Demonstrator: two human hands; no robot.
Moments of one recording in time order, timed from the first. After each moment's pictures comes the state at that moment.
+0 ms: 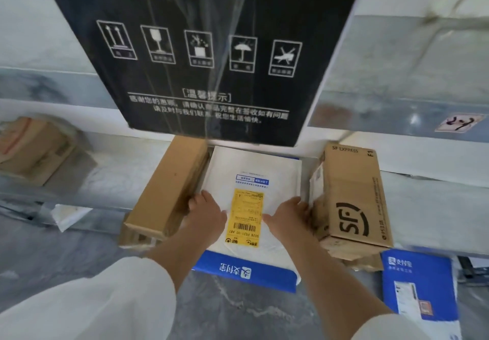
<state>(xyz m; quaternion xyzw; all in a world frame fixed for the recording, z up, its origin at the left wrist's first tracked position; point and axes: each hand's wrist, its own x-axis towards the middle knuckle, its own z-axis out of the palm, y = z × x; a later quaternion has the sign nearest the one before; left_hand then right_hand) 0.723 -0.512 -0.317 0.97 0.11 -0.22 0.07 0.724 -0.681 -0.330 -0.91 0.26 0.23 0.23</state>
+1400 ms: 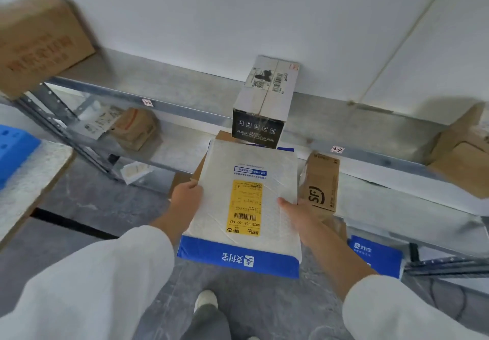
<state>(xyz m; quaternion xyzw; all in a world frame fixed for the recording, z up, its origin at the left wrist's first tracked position) 0.549 -0.457 -0.062 0.76 0.35 -0.09 0.55 0.571 -0.705 -0.094 -0.72 0.30 0.25 0.57</state>
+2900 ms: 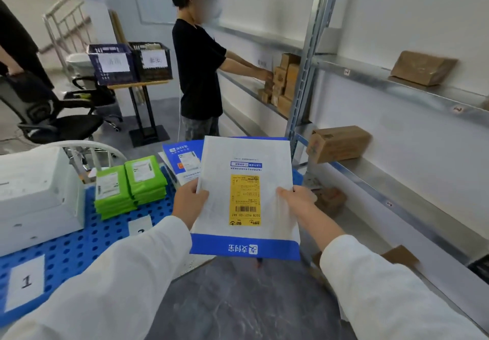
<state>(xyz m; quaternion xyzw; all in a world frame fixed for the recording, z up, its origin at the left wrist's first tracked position) 0.069 -0.086 0.195 0.64 0.45 0.31 0.53 0.285 -0.214 0.202 -0.79 -0.18 0.32 0.49</state>
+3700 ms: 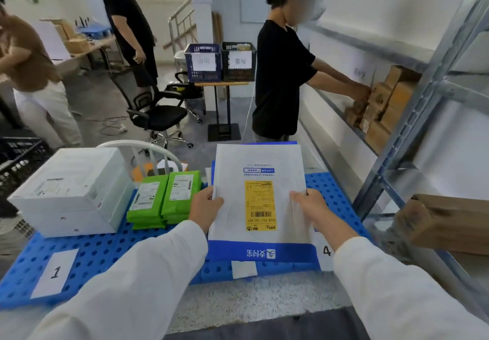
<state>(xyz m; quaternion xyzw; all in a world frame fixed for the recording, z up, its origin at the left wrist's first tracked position) 0.155 0.075 0.181 0.56 0.58 0.38 0.46 0.408 0.039 0.186 -0.74 -0.32 0.42 0.41</state>
